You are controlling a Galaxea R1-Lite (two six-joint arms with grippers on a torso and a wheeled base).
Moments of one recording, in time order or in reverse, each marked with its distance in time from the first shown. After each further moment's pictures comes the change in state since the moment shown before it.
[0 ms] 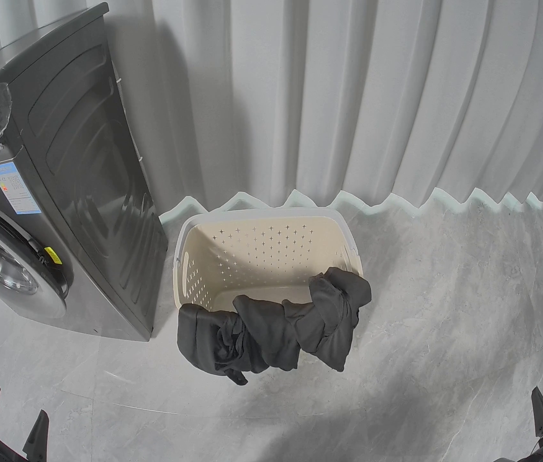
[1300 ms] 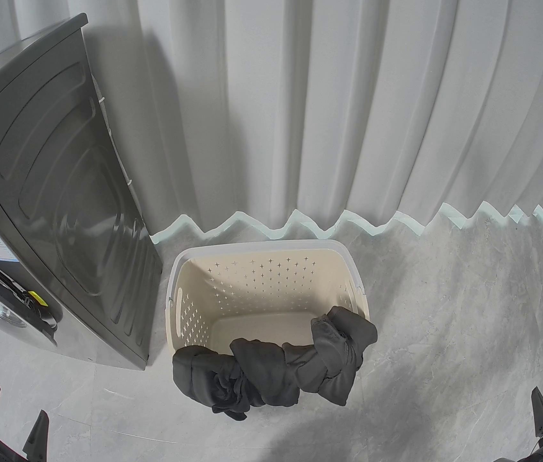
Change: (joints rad) left arm 0.000 0.000 0.000 0.000 0.000 0.001; right arm 0.000 0.000 0.000 0.000 0.000 0.000
